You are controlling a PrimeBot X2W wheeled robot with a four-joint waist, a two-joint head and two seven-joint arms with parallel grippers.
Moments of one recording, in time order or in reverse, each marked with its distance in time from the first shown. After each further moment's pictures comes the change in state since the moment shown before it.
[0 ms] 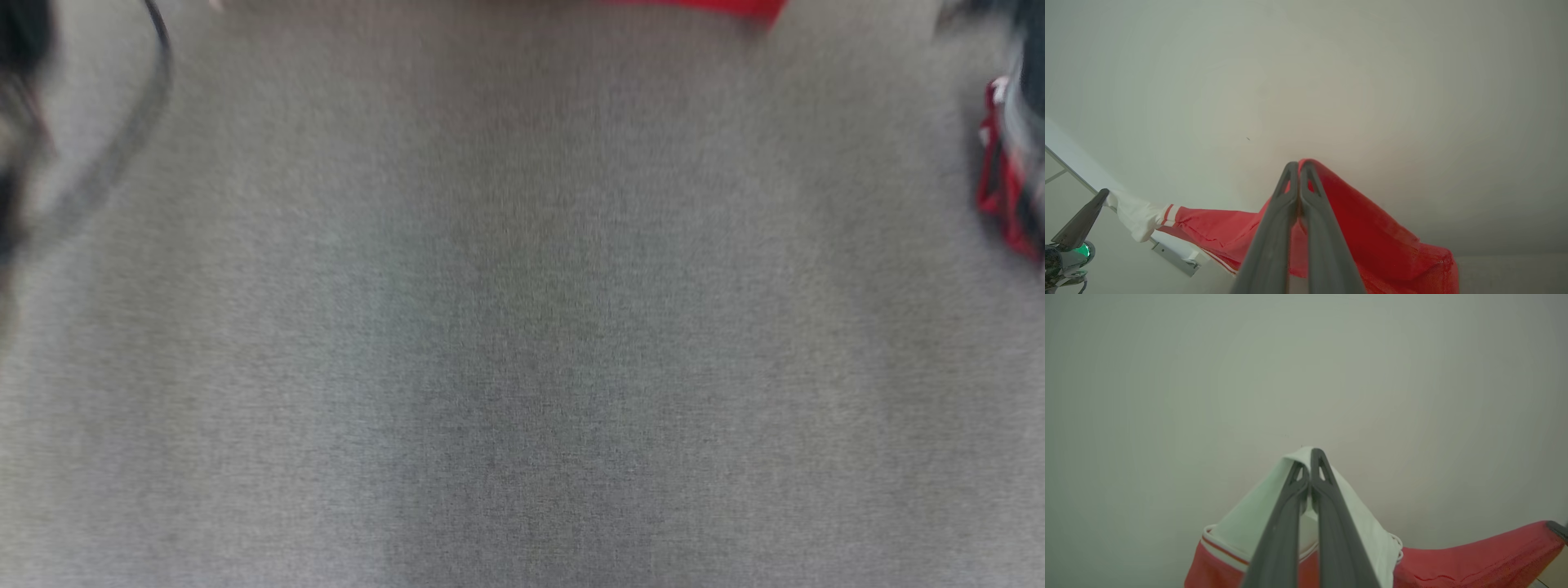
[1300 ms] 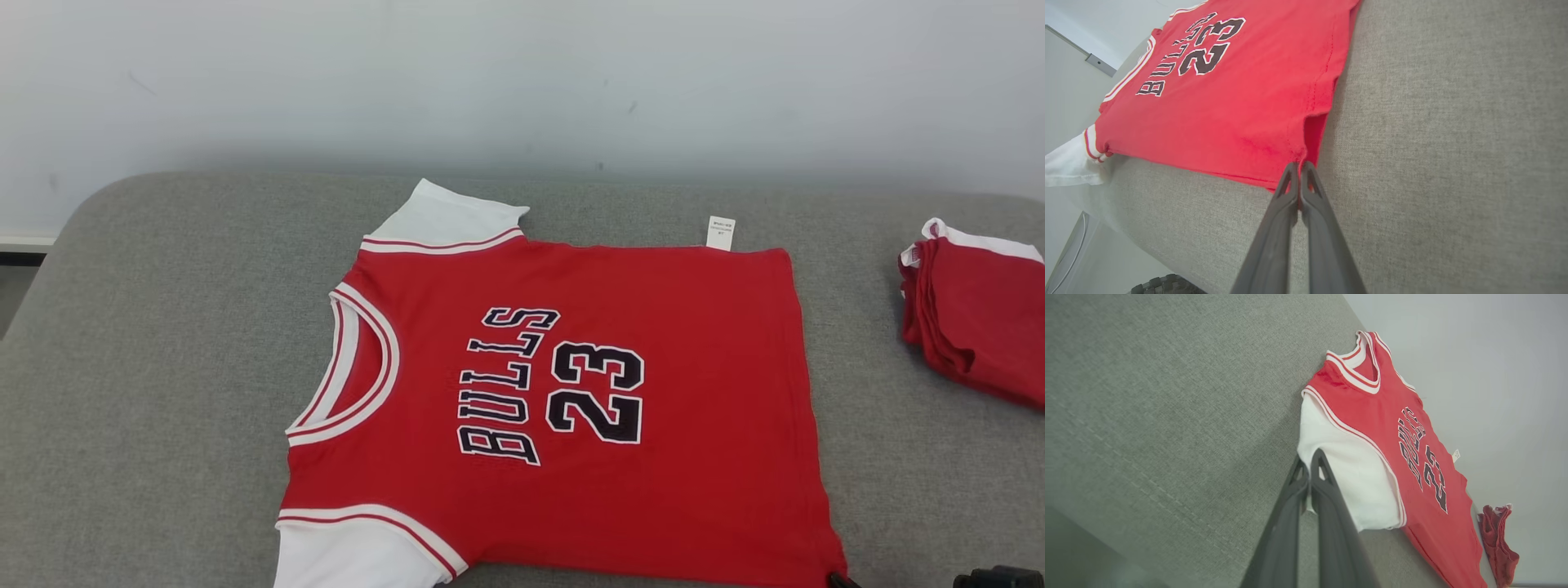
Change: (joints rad) left arm 1.744 -0.163 0.265 -0.681 -0.183 0.255 -0.139; right arm 1.285 -0.265 0.188 -0.284 -0.123 -0.001 -0.232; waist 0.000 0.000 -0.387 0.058
